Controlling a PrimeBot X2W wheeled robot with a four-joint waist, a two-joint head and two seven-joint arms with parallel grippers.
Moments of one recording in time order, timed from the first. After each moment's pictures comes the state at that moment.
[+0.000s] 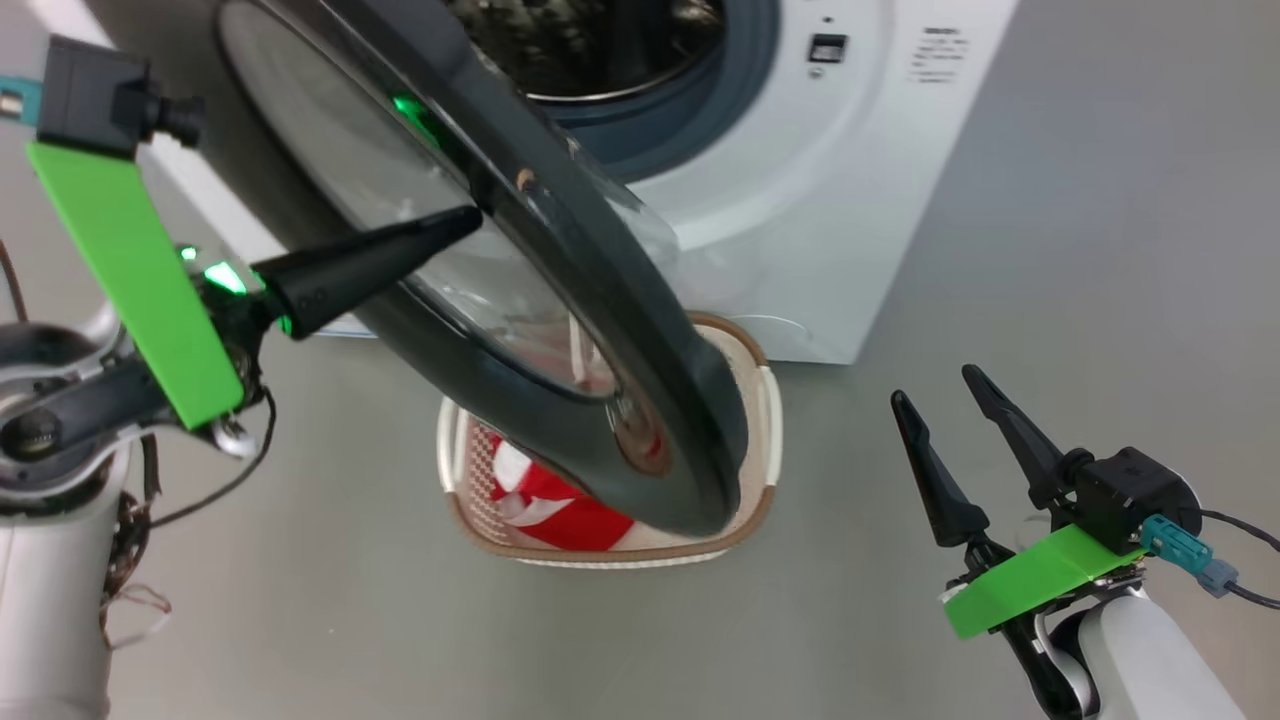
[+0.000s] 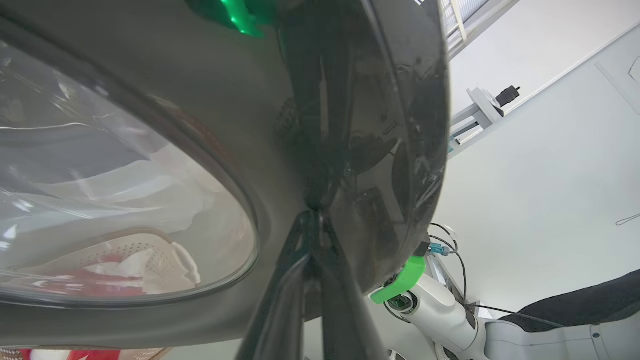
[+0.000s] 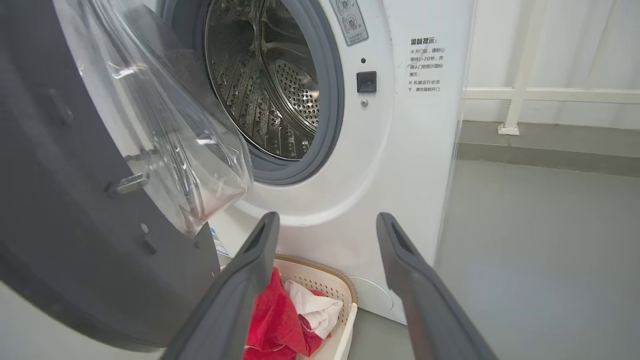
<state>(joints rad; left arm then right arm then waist) -0.72 0.34 -0.22 -0.09 -1.43 -0.12 1.01 -0.25 -0.21 0.18 0.20 0.29 0.13 -0.25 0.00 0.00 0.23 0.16</state>
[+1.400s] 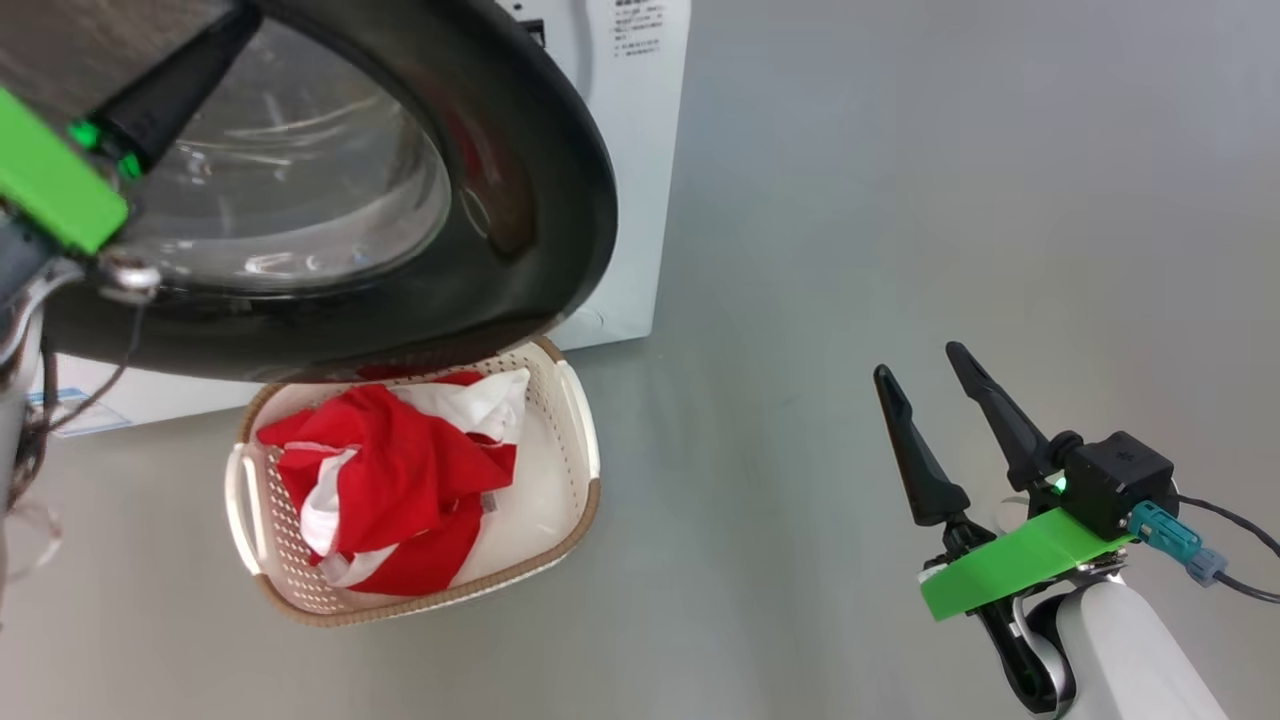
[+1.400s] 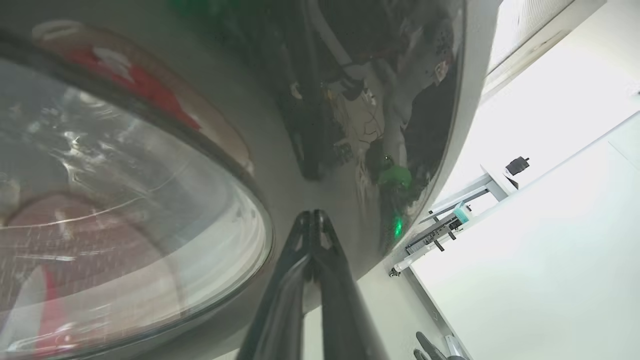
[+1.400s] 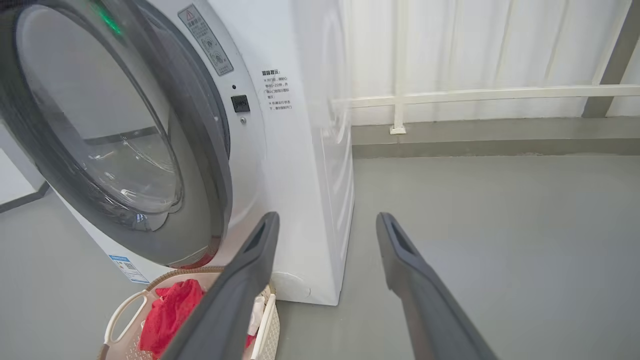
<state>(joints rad) -0.95 0.45 -0.36 0.29 -1.41 -0.12 0.56 -0.27 -0.13 0.15 0.18 0.28 0.13 -0.25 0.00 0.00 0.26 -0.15</state>
